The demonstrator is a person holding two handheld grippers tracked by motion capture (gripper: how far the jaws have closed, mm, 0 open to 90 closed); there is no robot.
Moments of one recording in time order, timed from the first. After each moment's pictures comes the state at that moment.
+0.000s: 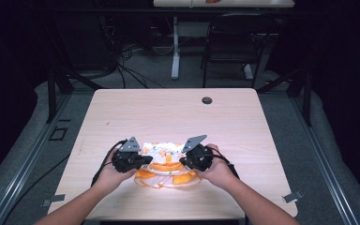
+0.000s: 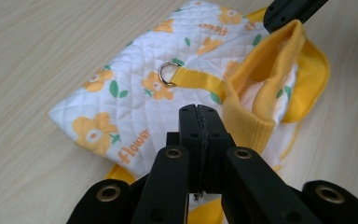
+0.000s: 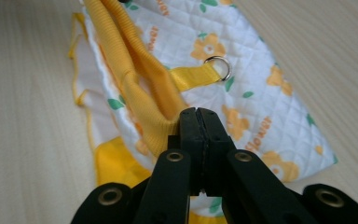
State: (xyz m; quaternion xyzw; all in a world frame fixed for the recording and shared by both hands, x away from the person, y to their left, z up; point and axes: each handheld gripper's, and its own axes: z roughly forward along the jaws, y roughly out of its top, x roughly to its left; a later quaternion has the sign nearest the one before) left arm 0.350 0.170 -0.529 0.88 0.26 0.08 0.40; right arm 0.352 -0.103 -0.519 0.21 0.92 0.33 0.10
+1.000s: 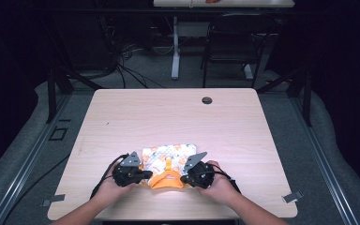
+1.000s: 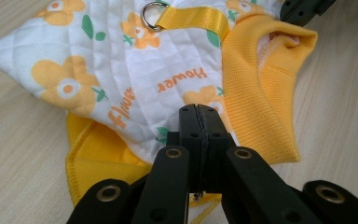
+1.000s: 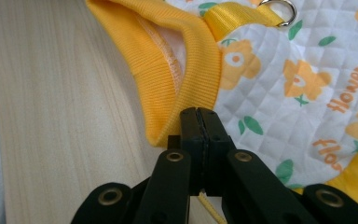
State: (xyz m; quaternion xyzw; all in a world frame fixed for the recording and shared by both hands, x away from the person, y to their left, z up) left arm 0.329 0.173 -0.566 0.89 0.25 0.06 0.38; right arm 0.319 -0.107 -0.555 0.20 0.92 0.32 0.05
